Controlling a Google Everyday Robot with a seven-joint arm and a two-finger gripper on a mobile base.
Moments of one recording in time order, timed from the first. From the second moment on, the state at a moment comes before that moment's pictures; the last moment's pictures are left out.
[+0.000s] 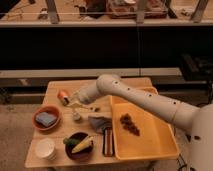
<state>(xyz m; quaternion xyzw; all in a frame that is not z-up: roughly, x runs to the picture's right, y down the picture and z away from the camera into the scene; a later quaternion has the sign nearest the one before) -0.177 0.064 0.742 -0.28 -0.41 0.16 0.85</state>
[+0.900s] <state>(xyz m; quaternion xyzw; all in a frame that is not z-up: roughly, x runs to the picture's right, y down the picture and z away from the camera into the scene) -0.182 0.090 0.702 -0.30 -0.47 0.15 0.82</state>
